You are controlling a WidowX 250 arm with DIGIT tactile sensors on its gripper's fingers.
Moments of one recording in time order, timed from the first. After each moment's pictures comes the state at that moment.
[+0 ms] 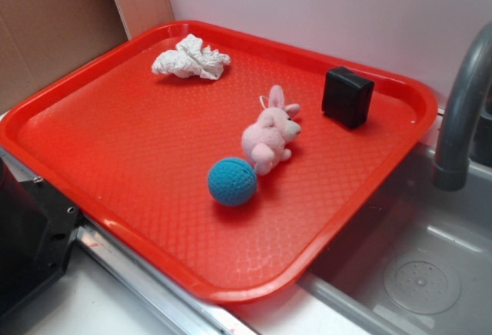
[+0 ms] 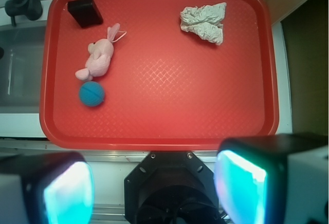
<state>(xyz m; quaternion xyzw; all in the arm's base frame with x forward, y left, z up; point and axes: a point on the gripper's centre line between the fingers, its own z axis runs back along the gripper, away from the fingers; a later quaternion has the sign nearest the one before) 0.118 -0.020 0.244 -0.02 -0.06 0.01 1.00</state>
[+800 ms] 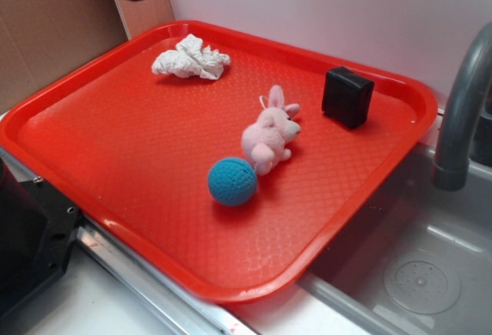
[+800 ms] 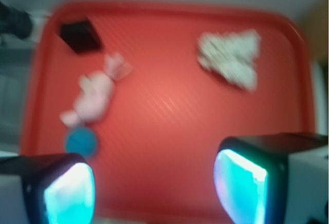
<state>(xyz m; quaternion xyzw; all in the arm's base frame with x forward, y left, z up) 0.209 -0.019 0.183 -0.06 -0.12 -0.05 0.99</state>
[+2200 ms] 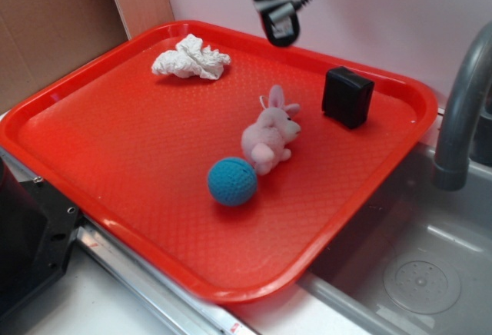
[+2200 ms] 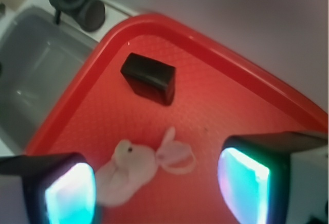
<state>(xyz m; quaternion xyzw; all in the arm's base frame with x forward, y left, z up) 0.293 -0.090 0.114 -0.10 -0.05 -0.31 0.94</state>
